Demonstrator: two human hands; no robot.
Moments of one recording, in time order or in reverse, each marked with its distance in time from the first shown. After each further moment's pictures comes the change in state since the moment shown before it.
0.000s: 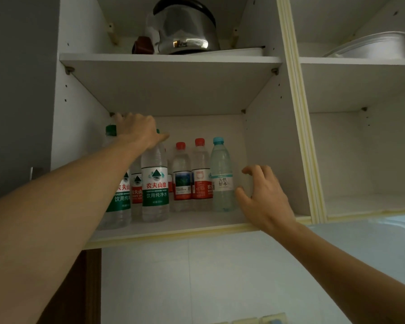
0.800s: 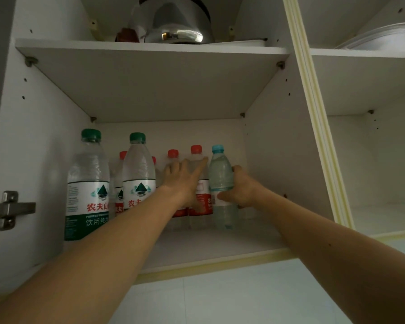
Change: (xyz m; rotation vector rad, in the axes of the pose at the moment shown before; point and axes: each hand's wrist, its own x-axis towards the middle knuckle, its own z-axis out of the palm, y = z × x) left_hand -0.019 0.106 0.106 -0.129 -0.250 0.371; right_hand 0.113 0.019 0.055 0.146 -0.402 0.269
